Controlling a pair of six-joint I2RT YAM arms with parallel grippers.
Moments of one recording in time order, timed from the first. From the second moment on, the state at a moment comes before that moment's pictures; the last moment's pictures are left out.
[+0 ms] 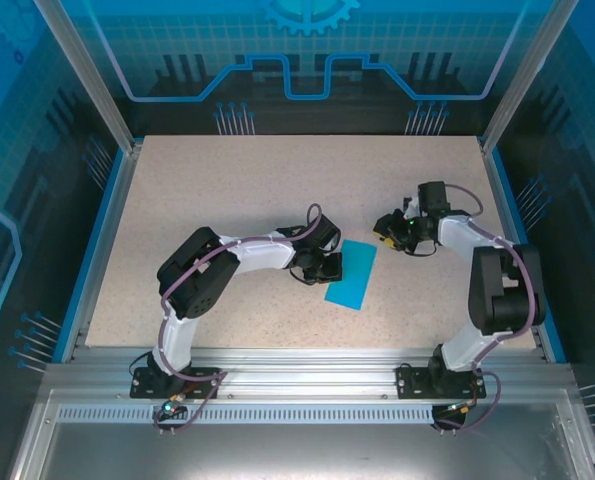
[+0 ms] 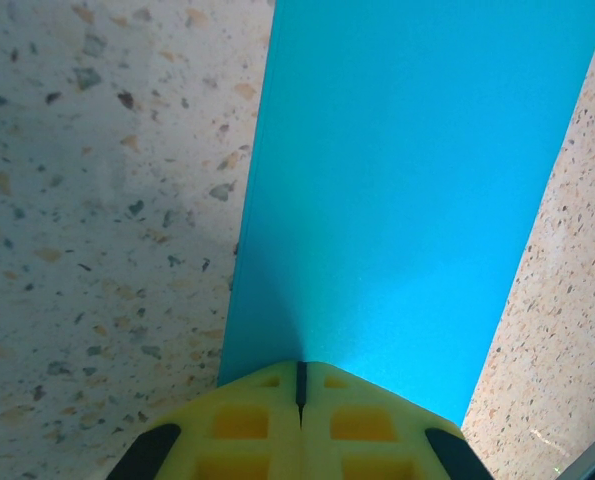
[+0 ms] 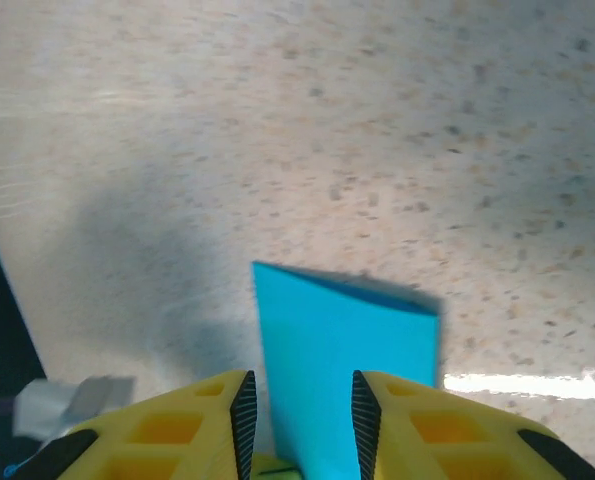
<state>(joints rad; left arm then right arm) -0.78 2.04 1.28 -0.34 0.33 -0.85 0.03 1.63 0.95 -0.40 -0.57 0.65</state>
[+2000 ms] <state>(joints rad) -0.78 2.04 1.29 -0.35 0.34 -0.85 0.32 1.46 0.52 -0.29 -0.68 0.61</state>
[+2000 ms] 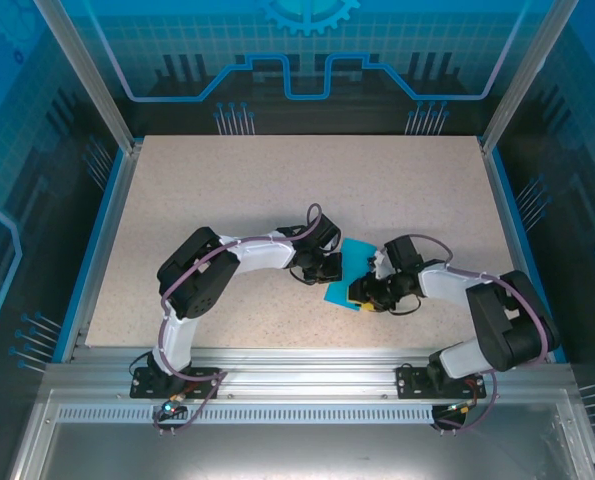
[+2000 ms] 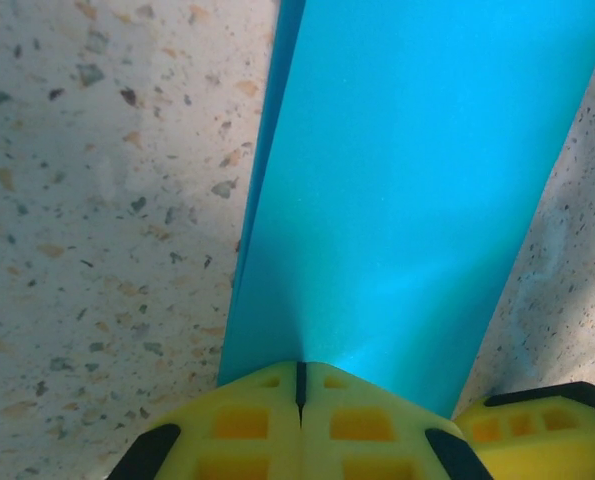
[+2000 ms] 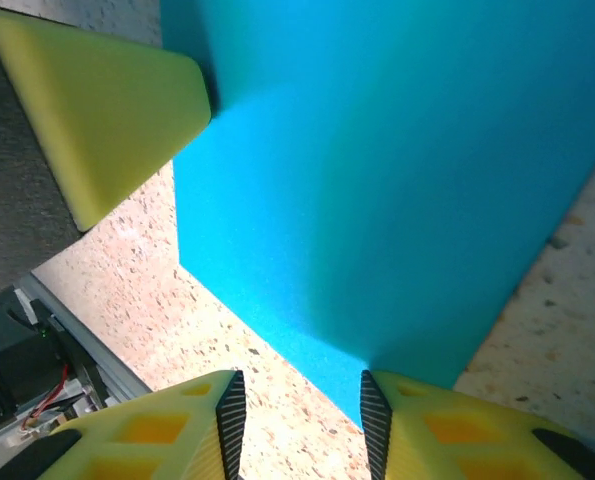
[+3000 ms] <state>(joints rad) -0.80 1.75 1.07 -0.38 0.17 -0.93 0.23 1.62 0.89 -0.56 -0.33 0.53</state>
